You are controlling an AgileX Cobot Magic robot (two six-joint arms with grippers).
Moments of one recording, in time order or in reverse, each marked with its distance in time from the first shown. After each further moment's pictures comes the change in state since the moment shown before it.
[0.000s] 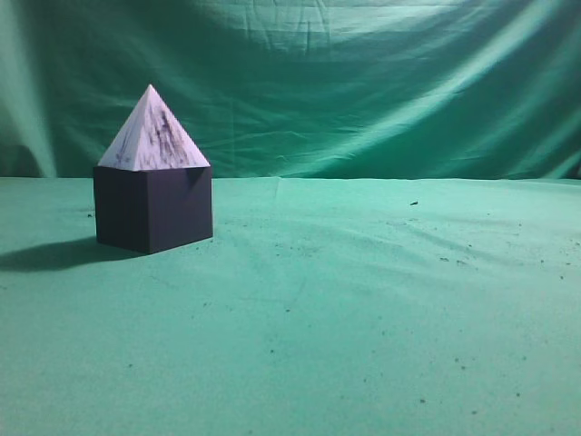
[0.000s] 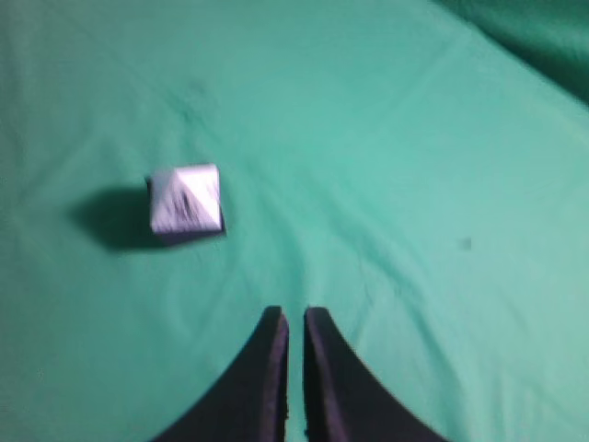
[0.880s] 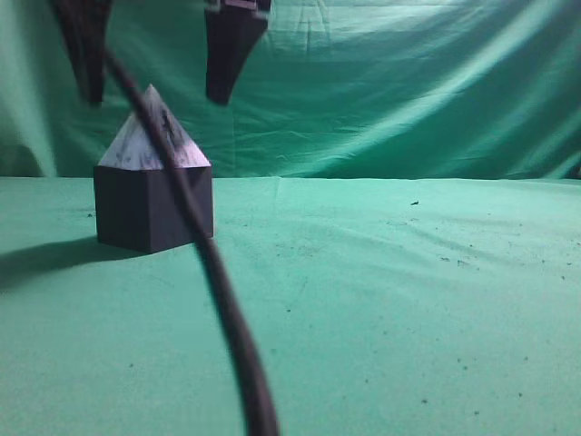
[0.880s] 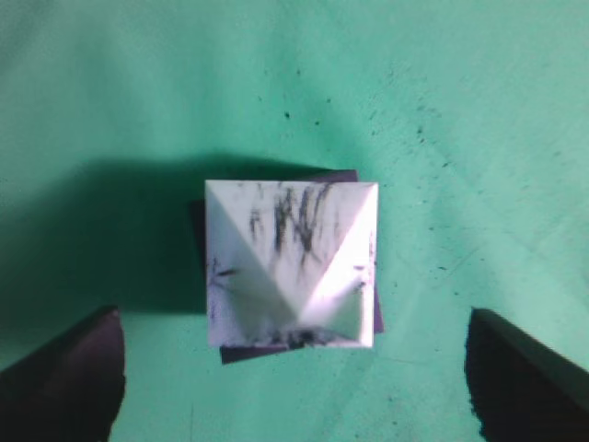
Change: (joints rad) left arm 0.000 0.000 0.000 0.000 -0.004 0.000; right arm 0.049 0.780 -0.373 0.111 -0.024 -0.012
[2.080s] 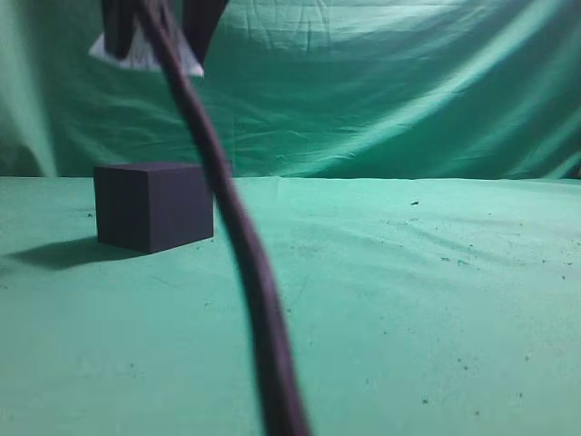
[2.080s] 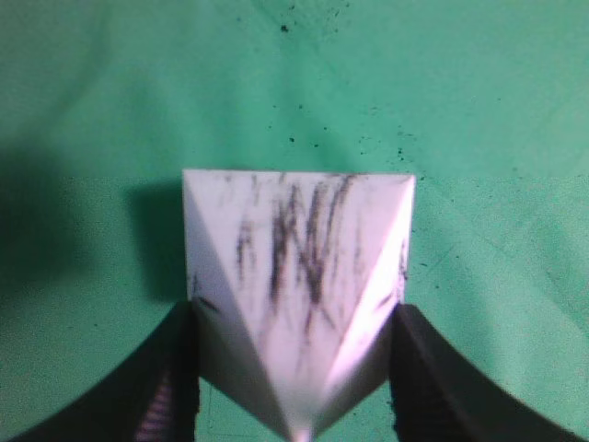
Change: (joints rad) left arm 0.000 0.000 0.000 0.000 0.000 0.000; right arm -0.002 -0.083 0.009 0.007 0.005 0.002
